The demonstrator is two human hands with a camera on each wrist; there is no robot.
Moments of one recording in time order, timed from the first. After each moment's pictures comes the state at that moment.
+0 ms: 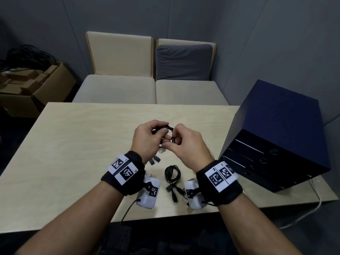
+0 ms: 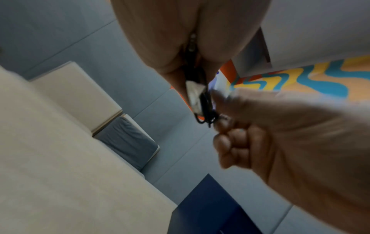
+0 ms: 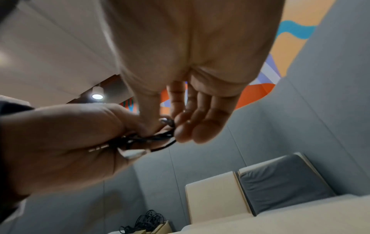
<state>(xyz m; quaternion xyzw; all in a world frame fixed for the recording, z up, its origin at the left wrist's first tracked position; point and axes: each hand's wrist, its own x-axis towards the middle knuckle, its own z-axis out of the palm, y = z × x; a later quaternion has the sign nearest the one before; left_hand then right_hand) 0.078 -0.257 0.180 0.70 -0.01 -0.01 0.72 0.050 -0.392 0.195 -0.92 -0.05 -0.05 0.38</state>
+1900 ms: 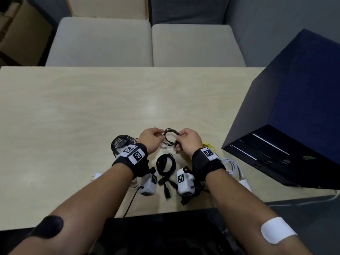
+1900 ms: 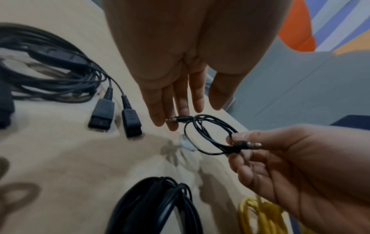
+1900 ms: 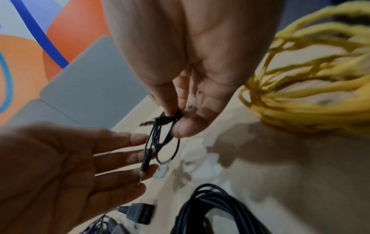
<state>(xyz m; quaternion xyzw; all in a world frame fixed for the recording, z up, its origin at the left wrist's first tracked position) 0.174 -0.304 0.002 0.83 0.11 -0.26 0.49 0.155 -0.453 -0.003 -0.77 0.27 0.18 0.55</state>
